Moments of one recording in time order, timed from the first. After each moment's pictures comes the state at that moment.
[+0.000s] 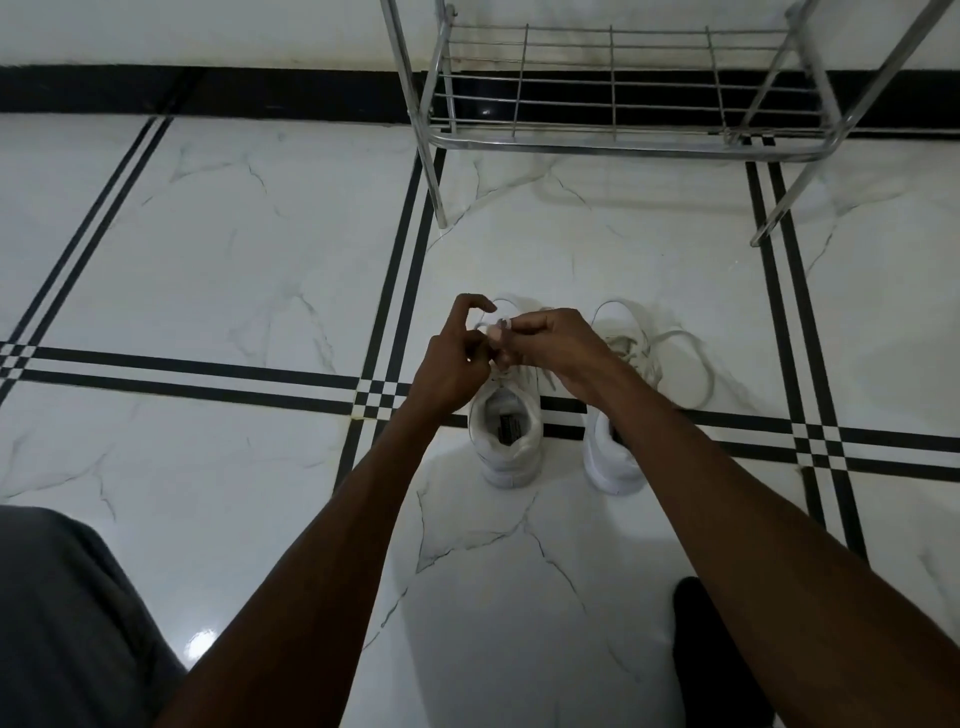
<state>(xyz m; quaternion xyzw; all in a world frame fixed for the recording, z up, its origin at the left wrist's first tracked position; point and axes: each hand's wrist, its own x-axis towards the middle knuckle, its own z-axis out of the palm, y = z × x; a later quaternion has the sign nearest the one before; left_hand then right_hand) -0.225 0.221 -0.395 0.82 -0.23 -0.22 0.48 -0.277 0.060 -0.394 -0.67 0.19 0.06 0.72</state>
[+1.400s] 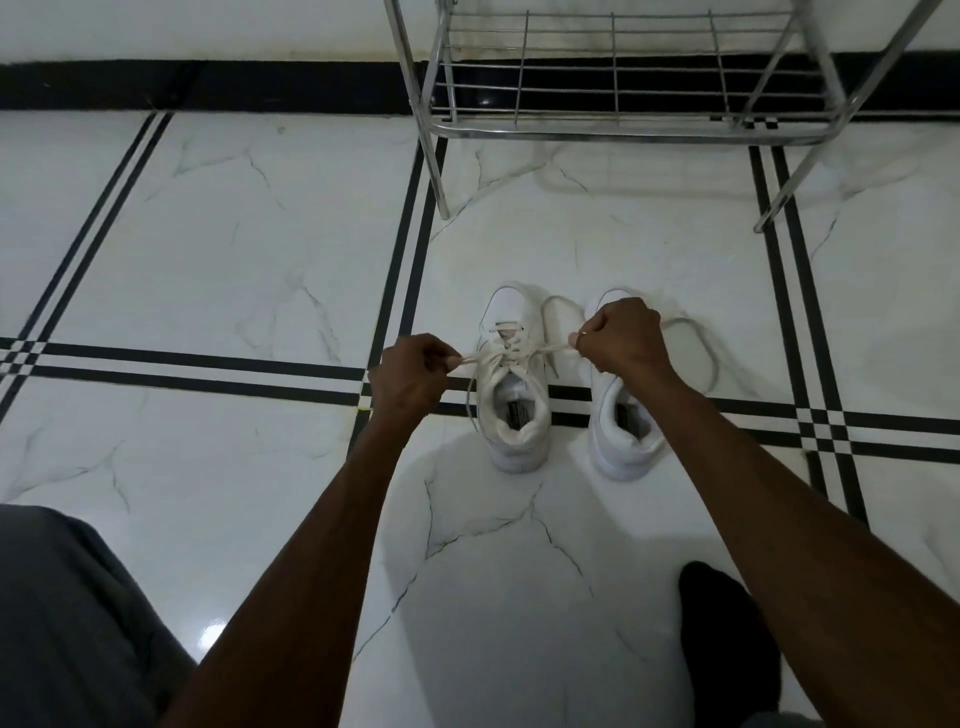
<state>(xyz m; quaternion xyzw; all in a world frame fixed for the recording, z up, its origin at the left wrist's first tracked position) -0.219 0.264 -0.409 0.93 -0.11 -0.16 0.30 -0.304 0.024 -0.392 -0.84 0.38 0.01 0.38</state>
